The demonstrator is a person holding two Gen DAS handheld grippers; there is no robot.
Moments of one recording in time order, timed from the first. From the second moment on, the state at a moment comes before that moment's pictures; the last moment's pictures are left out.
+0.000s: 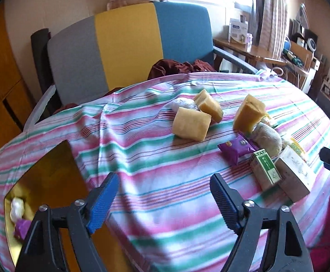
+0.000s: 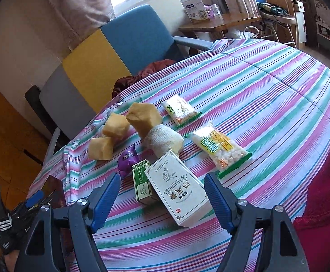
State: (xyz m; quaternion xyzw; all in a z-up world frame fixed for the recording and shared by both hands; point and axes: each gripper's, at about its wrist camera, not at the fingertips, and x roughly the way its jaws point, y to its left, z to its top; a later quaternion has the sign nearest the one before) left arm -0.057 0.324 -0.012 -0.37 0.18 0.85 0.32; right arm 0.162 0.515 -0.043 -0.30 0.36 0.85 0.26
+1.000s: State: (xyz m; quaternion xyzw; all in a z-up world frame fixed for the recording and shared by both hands) left arm -0.133 0.450 -0.074 -0.38 0.24 0.82 0.35; right arm 0.168 0.530 -0.053 -0.29 0.41 0.83 0.22
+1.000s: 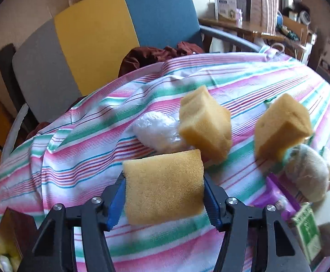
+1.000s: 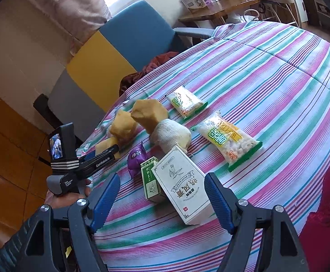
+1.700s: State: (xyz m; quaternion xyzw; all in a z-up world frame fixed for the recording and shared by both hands) left arm 0.022 0.336 -0.079 -0.37 0.22 0.80 0.41; right arm 0.179 0.539 -0.060 -0.29 0.44 0.81 0.24
